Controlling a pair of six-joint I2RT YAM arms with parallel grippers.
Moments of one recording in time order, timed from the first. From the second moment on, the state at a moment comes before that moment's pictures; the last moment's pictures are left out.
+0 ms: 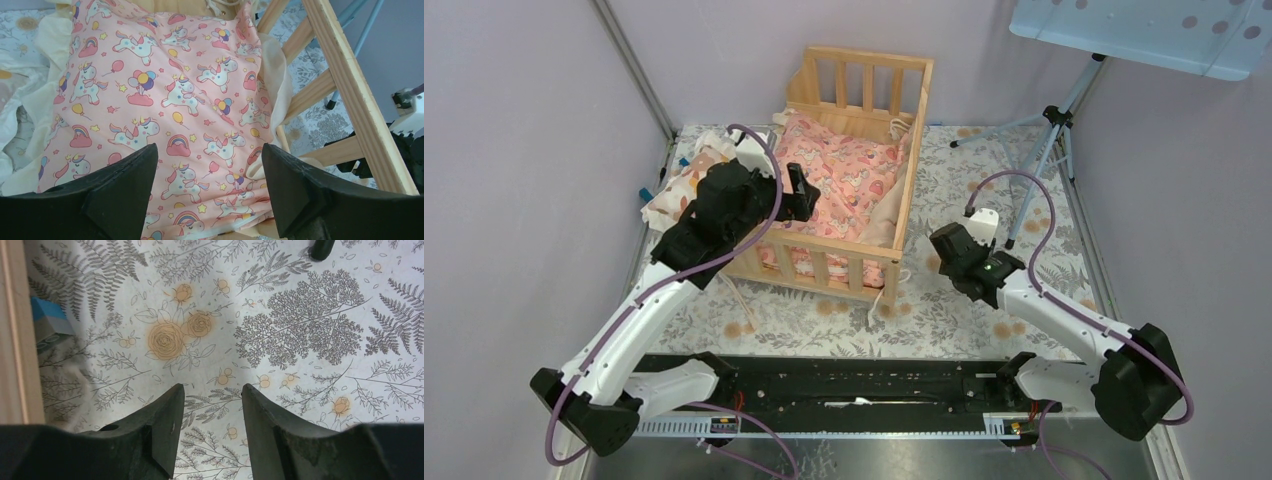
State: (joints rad) left arm -0.56 1.05 1.20 -0.43 -0.09 -0.31; right arm 0.64 1.17 0.74 -0.57 0.64 0.74
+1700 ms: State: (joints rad) left arm -0.60 0.94 1.10 -0.97 -0.36 -0.63; right arm 0.64 1.14 1.19 -0.58 0.45 0.46
